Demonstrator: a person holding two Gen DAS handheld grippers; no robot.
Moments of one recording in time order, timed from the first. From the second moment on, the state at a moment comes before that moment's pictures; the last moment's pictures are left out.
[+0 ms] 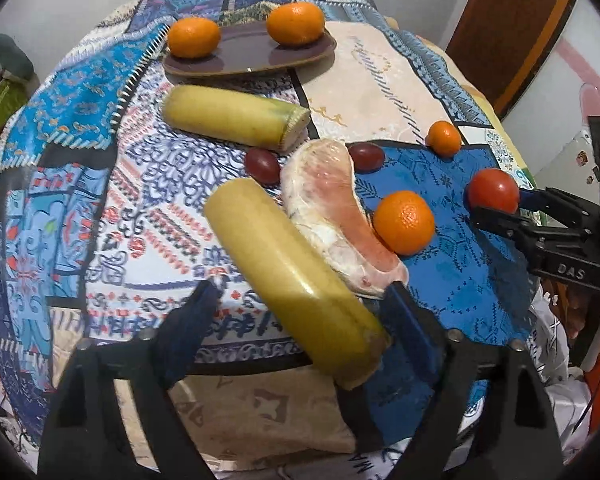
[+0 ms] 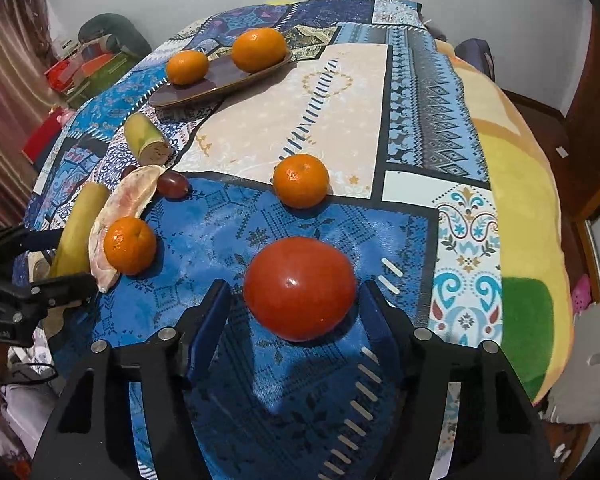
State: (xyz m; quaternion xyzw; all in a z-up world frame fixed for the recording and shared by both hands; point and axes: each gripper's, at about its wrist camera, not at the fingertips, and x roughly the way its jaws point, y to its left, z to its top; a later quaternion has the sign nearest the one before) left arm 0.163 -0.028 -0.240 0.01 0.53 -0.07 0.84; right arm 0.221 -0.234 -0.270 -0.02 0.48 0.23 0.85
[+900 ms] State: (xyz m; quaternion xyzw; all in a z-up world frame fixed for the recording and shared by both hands) left arm 0.208 0.029 -0.244 -0.02 0.54 -0.03 0.84; right arm 0.229 -0.229 -0.267 -0.03 0.48 0.23 0.85
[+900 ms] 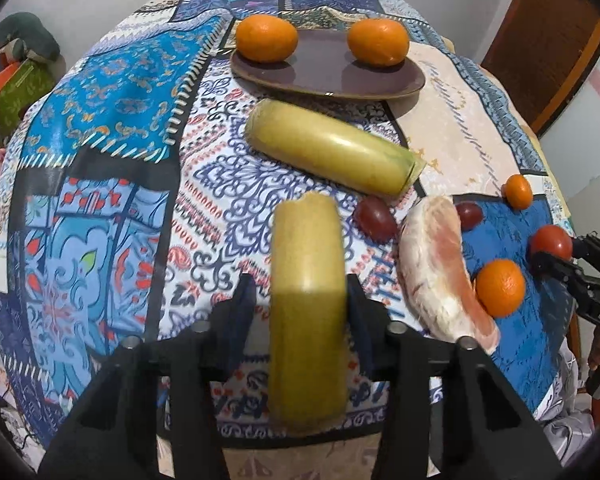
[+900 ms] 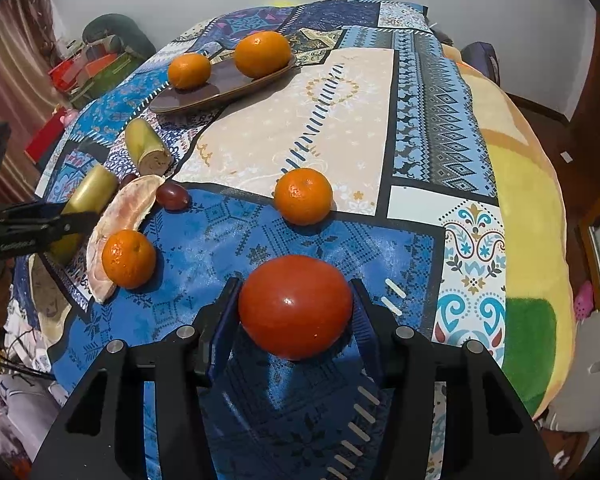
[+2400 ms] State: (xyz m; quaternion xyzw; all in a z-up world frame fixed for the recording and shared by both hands) left arm 0.287 0.050 -0.136 -0.04 0.40 -0.06 0.92; right arm 0.322 -0.152 -0.166 -0.03 0.36 0.29 0.89
